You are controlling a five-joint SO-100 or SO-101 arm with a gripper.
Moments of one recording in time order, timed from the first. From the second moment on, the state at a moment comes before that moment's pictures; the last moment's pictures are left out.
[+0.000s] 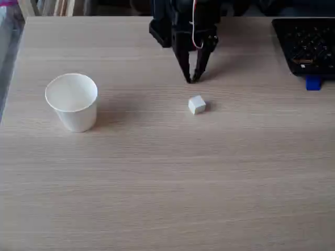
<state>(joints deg) -8.2 190.5 177.2 76.8 -88.7</state>
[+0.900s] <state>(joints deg) -8.2 190.5 177.2 77.0 -90.9</state>
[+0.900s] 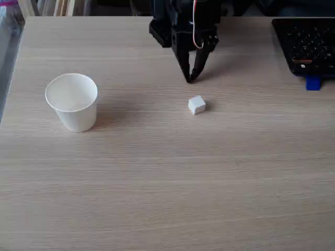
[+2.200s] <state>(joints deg) -7.2 183.8 172.8 75.6 -97.0</state>
